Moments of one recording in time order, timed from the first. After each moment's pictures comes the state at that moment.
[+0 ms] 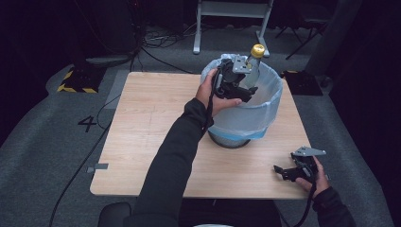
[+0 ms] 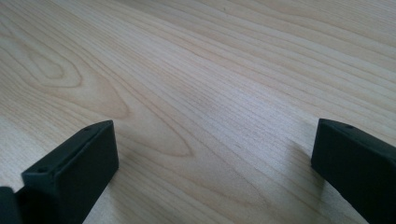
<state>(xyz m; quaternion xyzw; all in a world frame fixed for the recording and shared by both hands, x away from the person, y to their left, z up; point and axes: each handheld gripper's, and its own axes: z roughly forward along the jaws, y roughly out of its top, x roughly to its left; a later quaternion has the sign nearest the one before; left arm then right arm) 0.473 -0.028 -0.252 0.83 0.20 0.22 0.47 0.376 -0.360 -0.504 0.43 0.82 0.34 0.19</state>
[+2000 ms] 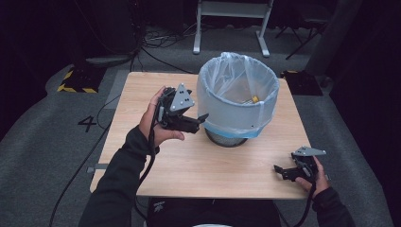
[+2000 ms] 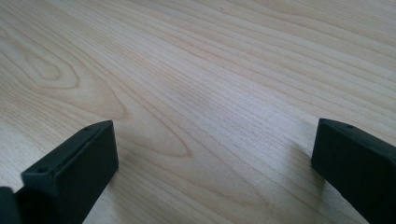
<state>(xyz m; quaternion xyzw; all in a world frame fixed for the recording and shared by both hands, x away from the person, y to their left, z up) 0.387 0.103 -0.288 0.84 0.20 0.27 0.43 0.377 -0.361 -0.504 0.43 0.81 0.34 0.19</state>
